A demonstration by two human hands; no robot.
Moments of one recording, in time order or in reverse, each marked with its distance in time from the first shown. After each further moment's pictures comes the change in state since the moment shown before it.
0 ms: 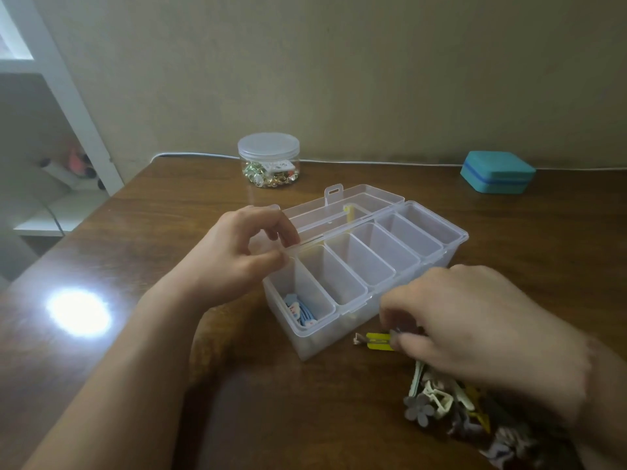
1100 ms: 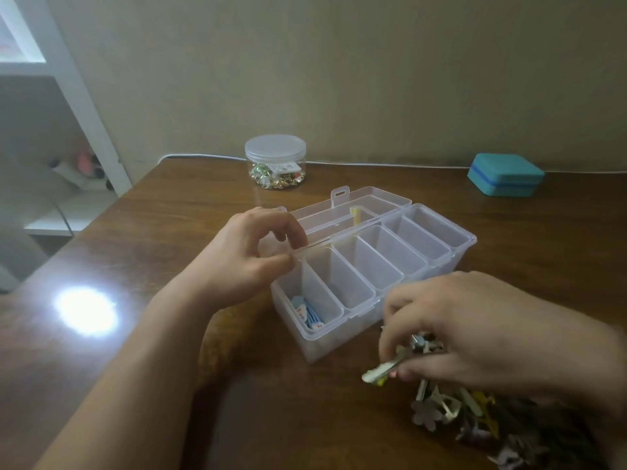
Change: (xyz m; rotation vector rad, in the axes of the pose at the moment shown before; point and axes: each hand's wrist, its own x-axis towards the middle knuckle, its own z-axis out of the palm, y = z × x) left_hand 0.000 0.002 0.002 0.023 0.021 -0.003; right_hand 0.003 0.006 -0.010 0.156 -0.208 -0.242
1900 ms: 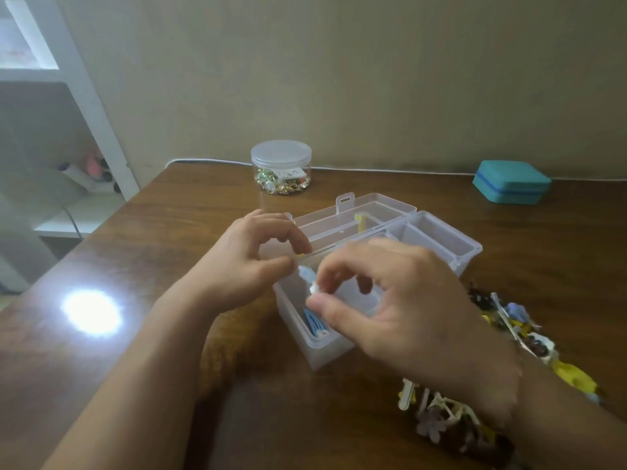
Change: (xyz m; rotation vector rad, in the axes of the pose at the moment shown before) left_hand 0.000 -0.002 -0.004 0.001 -0.017 -0.003; right_hand 0.037 -0.034 0.012 0.290 0.656 -0.020
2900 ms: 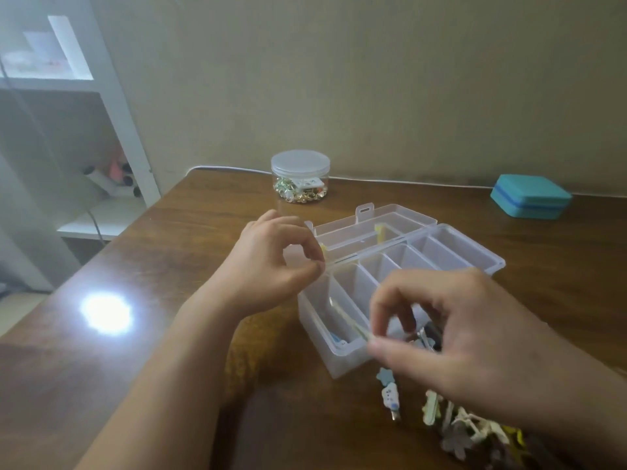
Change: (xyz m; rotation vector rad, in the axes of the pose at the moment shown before) left_hand 0.000 -0.003 0.001 0.113 0.141 0.018; right_hand -0.006 -0.020 -0.032 0.102 -0.248 0.169
